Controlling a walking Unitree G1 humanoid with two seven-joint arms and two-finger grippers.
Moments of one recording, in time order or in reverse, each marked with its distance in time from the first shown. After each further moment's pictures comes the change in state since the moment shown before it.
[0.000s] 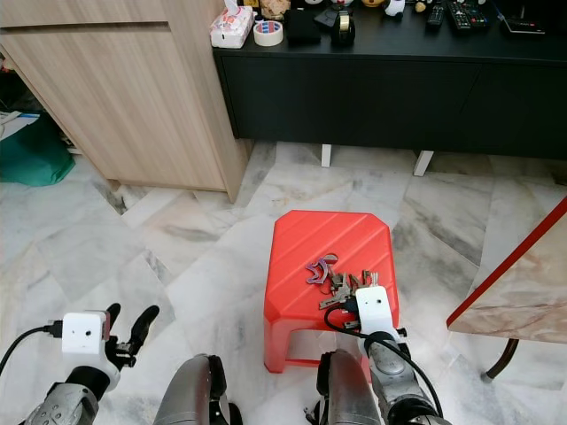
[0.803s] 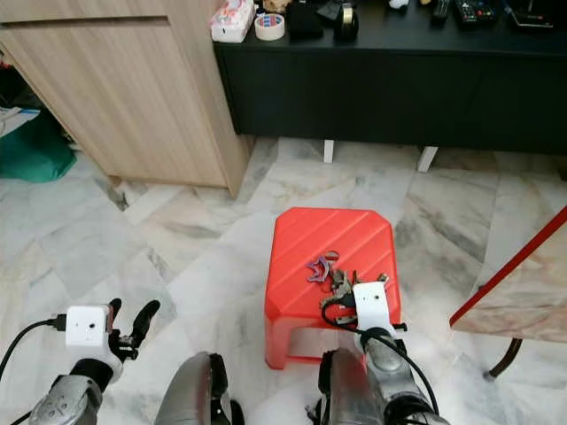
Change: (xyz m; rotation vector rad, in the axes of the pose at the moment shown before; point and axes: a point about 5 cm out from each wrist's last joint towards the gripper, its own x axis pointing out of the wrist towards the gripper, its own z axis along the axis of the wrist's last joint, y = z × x) left arm 0.014 0.001 0.005 0.012 -0.018 0.018; right arm 0.001 0.003 0.006 0.048 -0.040 0.002
